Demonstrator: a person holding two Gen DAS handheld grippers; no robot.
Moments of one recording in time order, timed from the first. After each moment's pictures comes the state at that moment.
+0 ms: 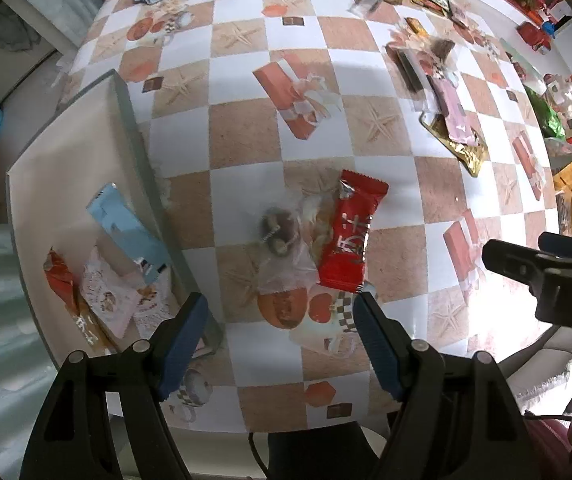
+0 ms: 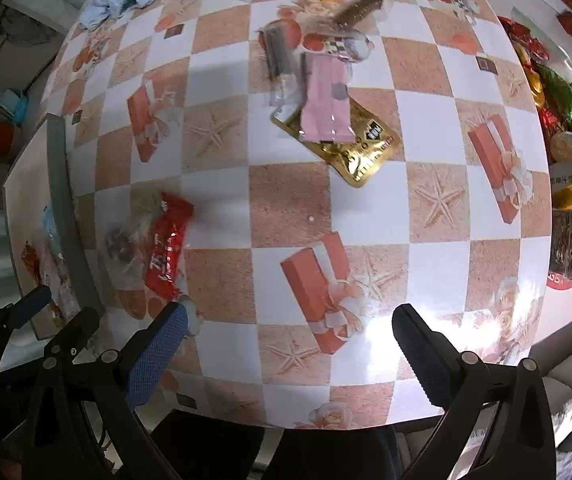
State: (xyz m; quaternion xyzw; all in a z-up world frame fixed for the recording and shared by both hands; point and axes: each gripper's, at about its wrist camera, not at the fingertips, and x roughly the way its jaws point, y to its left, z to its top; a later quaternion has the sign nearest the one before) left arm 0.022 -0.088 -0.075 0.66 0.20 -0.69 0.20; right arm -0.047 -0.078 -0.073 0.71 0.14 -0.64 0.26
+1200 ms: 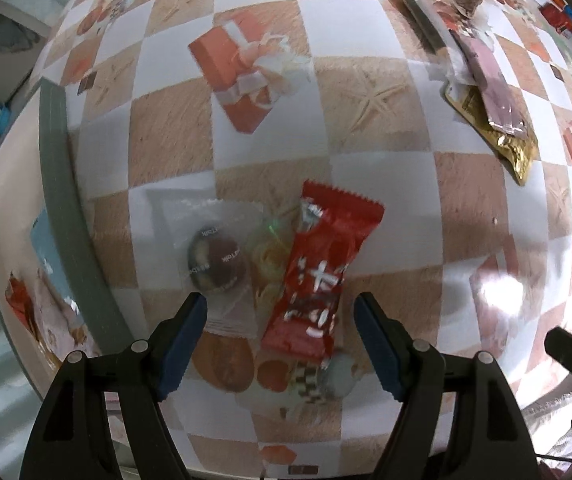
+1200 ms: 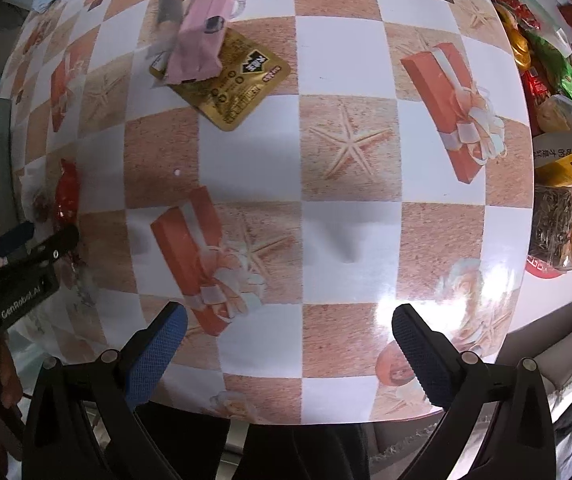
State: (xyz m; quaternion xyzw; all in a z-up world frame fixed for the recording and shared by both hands) left arm -0.049 -0.055 -0.156 0.70 0.16 -0.66 0.23; right arm -0.077 -0.004 -0.126 0.74 0.18 -0.60 0.23
